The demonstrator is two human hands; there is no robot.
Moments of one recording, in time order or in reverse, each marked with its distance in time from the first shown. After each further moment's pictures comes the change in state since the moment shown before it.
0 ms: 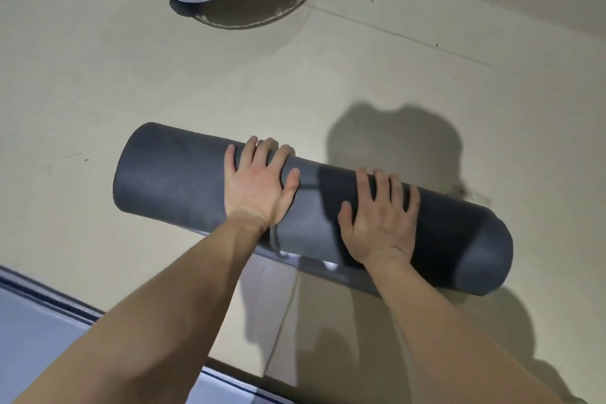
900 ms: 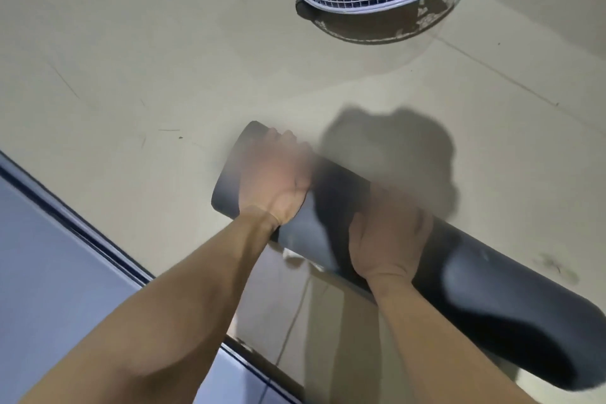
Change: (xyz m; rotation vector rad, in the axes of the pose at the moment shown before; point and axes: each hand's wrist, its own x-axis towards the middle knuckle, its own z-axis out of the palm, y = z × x) left_hand -0.001 -0.132 -0.012 -0.081 0.019 -0.149; right_hand 0.013 -0.132 0.007 -0.017 0.001 -0.087
